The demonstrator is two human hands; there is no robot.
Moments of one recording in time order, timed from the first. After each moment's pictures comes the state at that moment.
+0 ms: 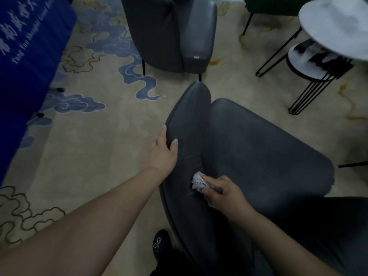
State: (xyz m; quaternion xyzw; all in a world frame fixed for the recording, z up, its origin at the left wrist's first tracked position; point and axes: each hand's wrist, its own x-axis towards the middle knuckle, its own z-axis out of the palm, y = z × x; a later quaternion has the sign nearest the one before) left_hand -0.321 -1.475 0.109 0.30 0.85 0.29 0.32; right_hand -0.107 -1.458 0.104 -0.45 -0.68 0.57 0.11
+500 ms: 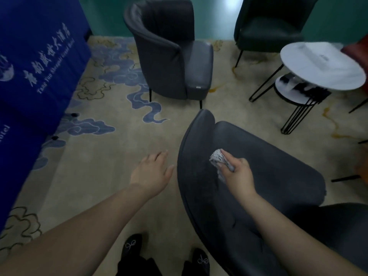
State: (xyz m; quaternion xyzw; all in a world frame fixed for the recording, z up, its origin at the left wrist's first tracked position) left_hand -0.383 -1.557 0.188 0.53 0.83 0.05 0.15; right_hand -0.161 -1.446 0.185 -0.53 -0.65 0.45 0.31
